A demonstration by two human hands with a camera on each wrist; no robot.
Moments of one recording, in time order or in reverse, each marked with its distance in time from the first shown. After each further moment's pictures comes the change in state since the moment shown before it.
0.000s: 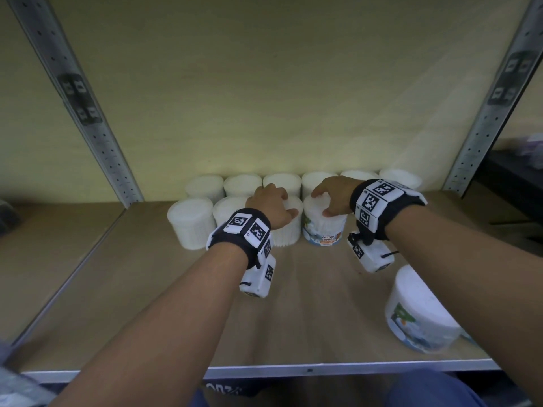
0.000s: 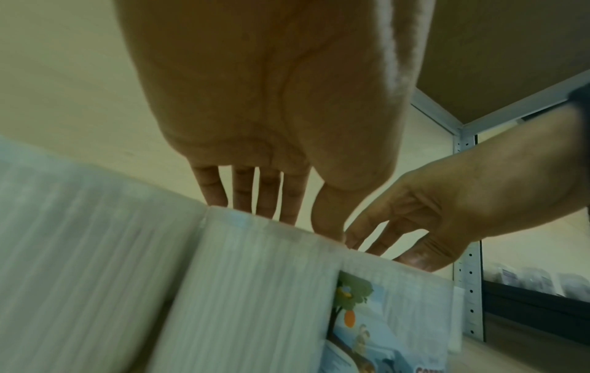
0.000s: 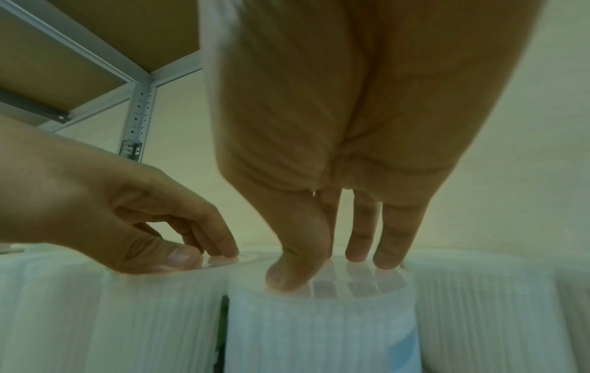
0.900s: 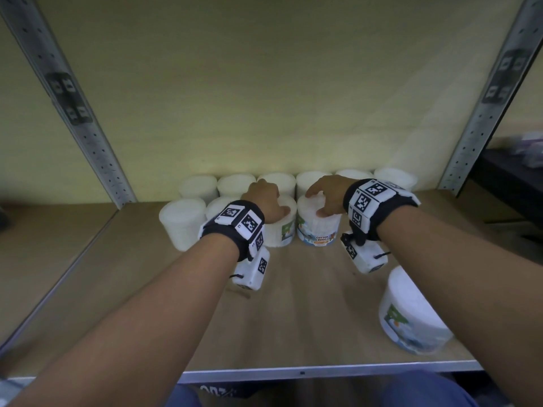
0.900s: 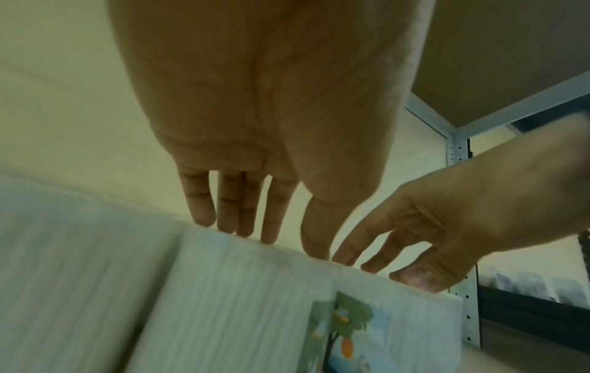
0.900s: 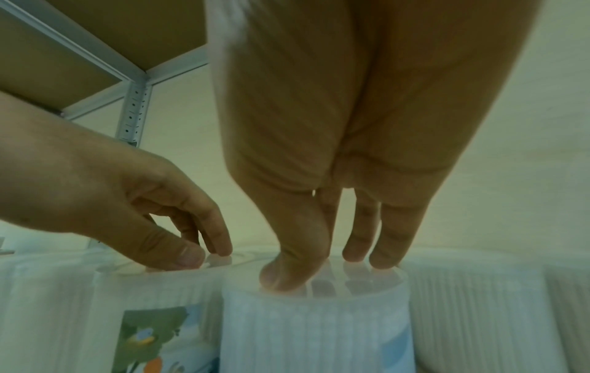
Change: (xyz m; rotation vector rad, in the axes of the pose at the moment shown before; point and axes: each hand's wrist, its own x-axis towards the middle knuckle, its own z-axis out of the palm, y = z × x) left_hand 0.006 0.006 -0.011 0.086 -0.026 -0.011; right_hand -0.004 0.001 -0.002 0.004 0.036 -0.037
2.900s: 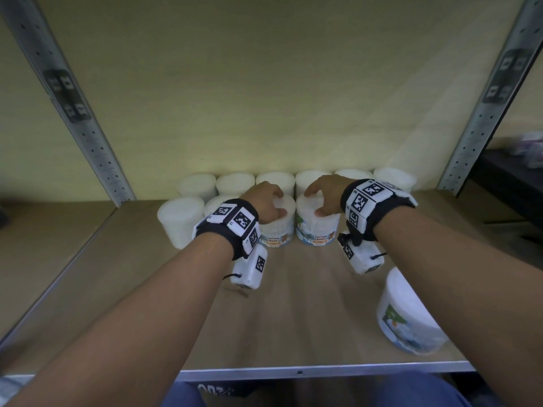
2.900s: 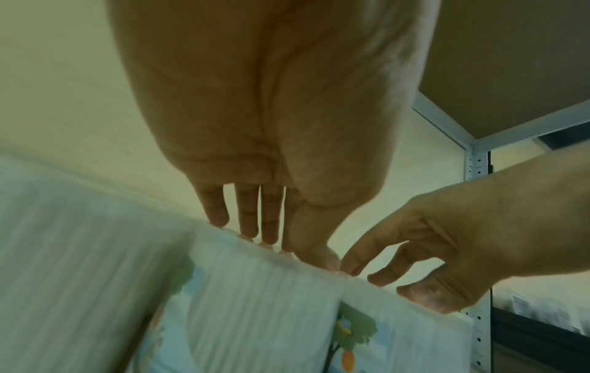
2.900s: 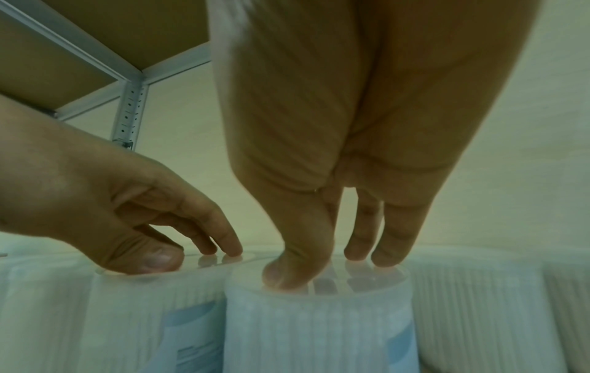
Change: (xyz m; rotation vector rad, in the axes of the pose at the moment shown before) left_hand -0.004 -0.005 -0.001 -0.110 -0.046 0.064; right_hand -0.002 -0.001 0.000 0.004 -0.012 0.008
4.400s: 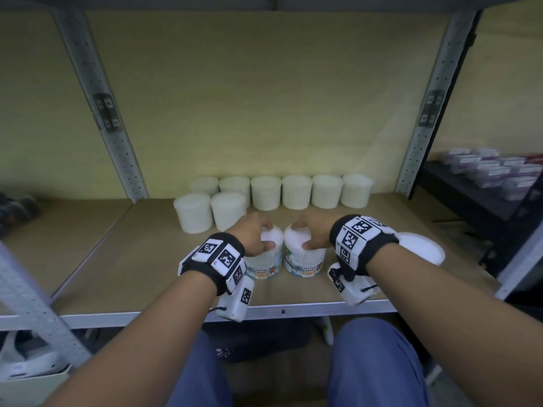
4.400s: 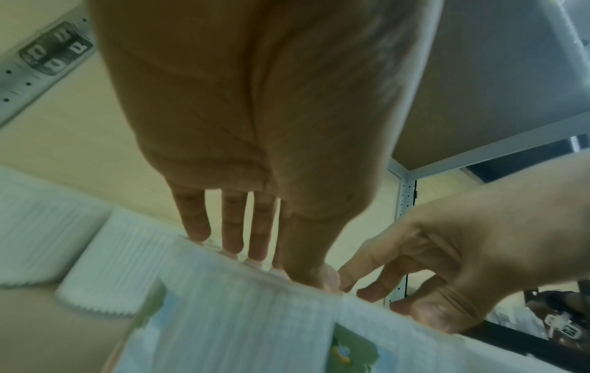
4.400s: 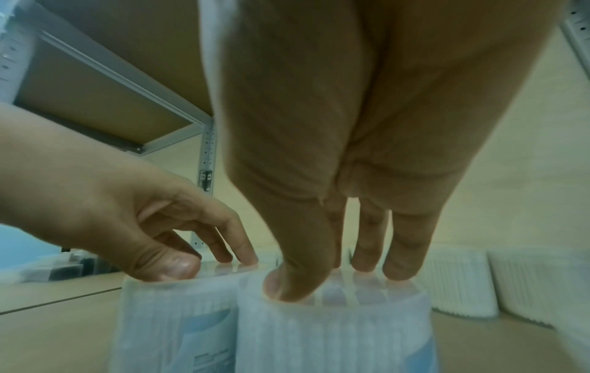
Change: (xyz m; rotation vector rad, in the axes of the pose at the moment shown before) left_hand -0.148 0.021 0.012 0.033 -0.044 0.076; right_hand -0.136 -0.044 0.034 -0.131 -0.069 -0.009
